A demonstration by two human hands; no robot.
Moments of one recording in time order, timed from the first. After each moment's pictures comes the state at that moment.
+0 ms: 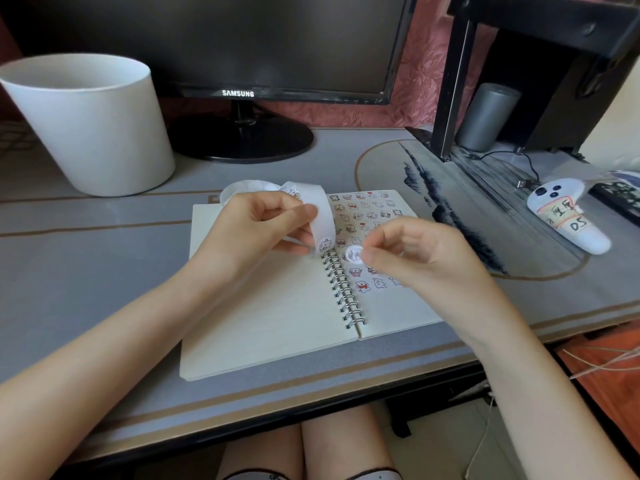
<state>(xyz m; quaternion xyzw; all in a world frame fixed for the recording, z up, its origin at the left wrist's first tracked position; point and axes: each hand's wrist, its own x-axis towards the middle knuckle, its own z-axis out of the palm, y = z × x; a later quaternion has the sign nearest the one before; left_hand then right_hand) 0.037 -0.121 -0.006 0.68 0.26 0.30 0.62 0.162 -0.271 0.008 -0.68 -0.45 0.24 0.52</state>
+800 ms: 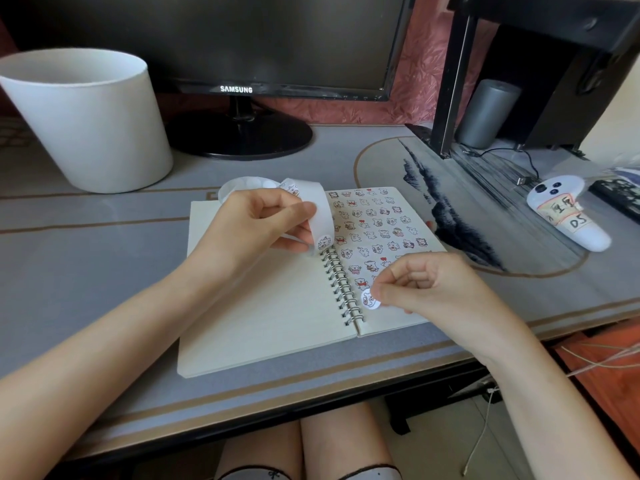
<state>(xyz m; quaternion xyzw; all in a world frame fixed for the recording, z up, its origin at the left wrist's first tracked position) 0.037 -0.119 -0.008 0.68 0.26 0.29 0.62 0.170 -0.288 -0.010 -0.75 -0.39 0.30 0.44</state>
